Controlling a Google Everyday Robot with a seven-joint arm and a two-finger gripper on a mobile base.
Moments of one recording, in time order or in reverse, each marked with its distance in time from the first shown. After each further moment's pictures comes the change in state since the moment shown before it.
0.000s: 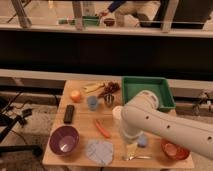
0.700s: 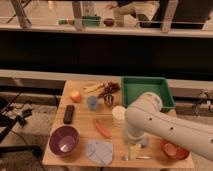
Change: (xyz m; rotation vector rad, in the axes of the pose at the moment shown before) arm 0.019 0.013 0.008 -0.019 0.017 0.070
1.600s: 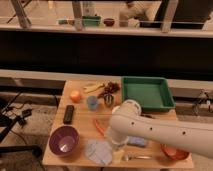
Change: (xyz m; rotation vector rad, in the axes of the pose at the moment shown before) arm -0.076 -0.009 0.058 -0.046 -0.120 -0.052
